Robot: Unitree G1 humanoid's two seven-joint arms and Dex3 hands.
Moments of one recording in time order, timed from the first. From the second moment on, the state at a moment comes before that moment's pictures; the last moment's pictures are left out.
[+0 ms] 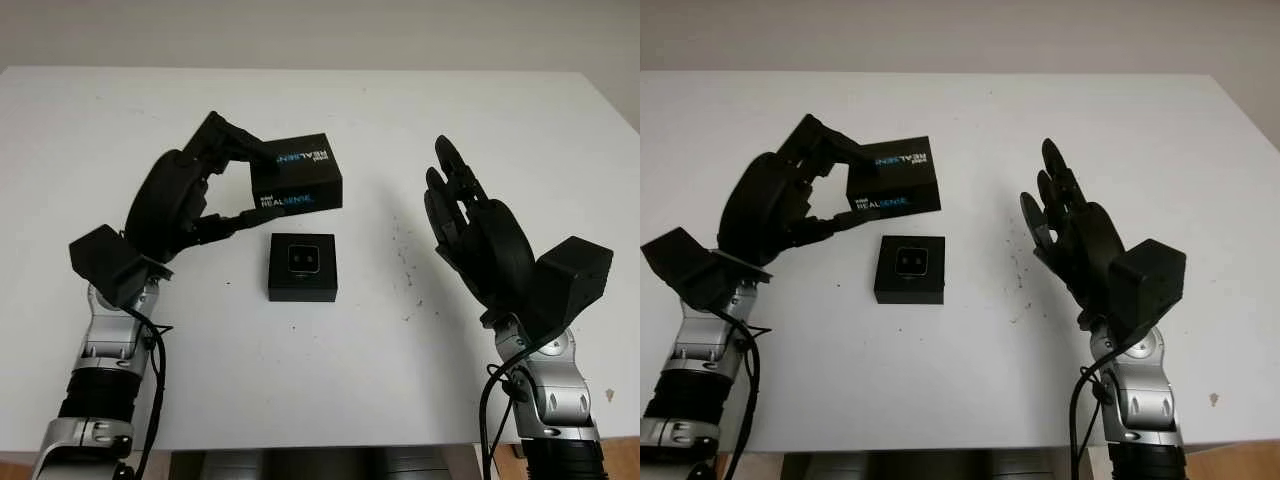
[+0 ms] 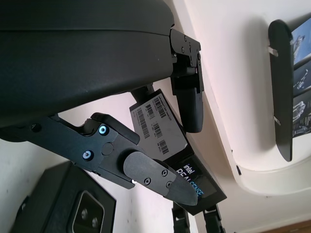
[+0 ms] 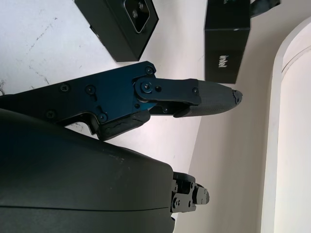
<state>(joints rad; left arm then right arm) -0.46 0.29 0.06 0.42 -0.11 -0.49 -0.39 -0.19 -0.20 -0.11 -0.08 0.14 0.11 0.22</state>
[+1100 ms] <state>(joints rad) -0.51 0.28 0.01 0.62 -0.02 -0.65 -0.44 -0.19 -0.20 -0.13 -0.08 0.15 0.11 0.23</state>
